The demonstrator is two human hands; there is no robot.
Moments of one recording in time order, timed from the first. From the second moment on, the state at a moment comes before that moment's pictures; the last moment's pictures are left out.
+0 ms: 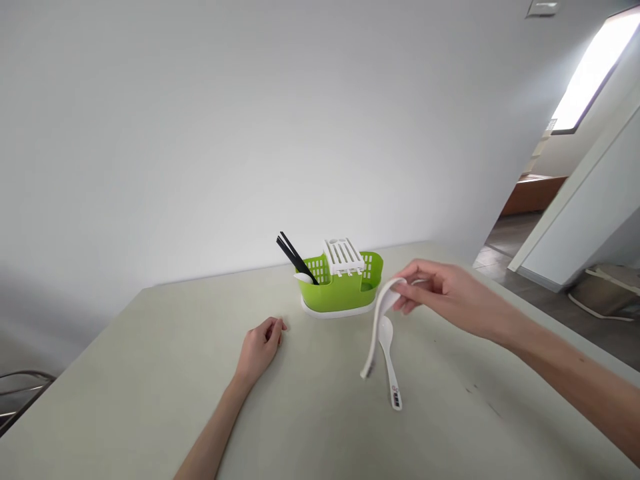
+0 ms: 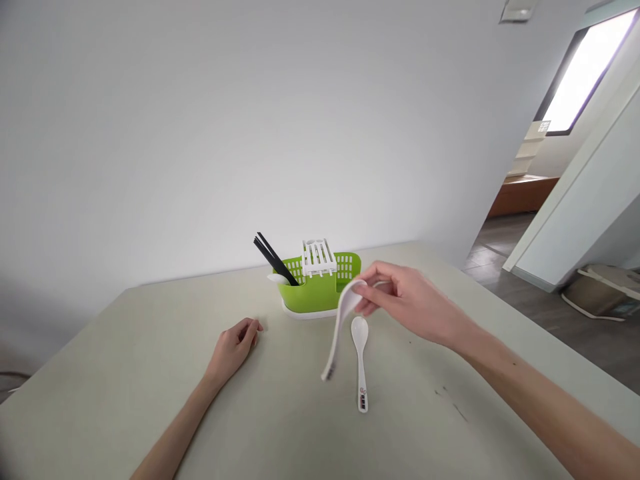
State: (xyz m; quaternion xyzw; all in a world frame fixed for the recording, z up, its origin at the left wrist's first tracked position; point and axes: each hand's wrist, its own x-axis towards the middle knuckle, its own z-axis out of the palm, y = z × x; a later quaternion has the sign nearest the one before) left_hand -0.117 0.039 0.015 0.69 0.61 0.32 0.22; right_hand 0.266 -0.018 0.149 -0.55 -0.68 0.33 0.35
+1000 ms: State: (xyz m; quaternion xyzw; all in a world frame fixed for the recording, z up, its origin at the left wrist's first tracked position) left_hand -0.117 0.039 0.004 0.70 0.61 0.32 0.21; right_hand 0.120 0.027 0.168 -0.55 -0.80 -0.17 0.18
